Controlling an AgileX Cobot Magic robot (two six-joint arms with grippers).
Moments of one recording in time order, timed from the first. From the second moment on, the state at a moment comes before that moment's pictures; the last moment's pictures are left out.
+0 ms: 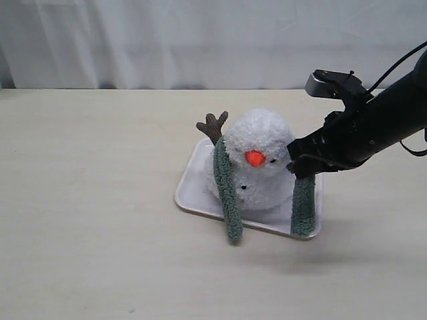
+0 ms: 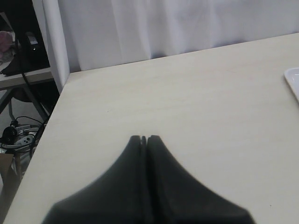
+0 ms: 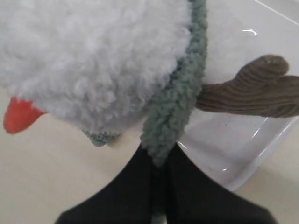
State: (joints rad) left arm -0.06 0.00 0.00 0.05 0.33 0.13; right arm 0.16 1.64 -1.04 0.57 0.78 -0.53
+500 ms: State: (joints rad) left arm -0.06 0.00 0.00 0.05 0.33 0.13; right arm 0.16 1.72 -0.98 0.82 0.79 -0.76
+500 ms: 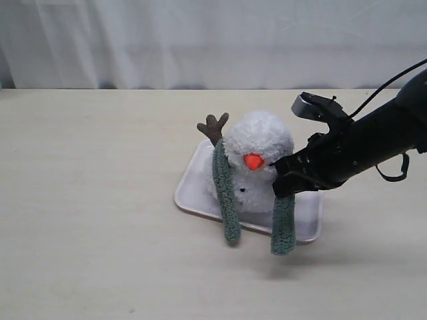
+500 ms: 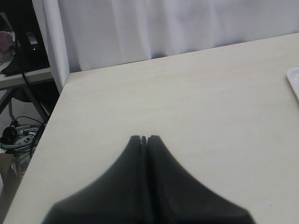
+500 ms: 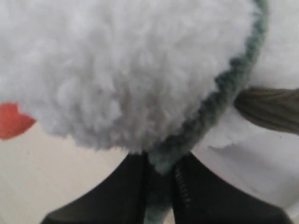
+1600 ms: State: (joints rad) left arm -0.06 0.00 0.00 0.05 0.33 0.13; right arm 0.16 1.92 -0.85 1.38 0.81 -1.31
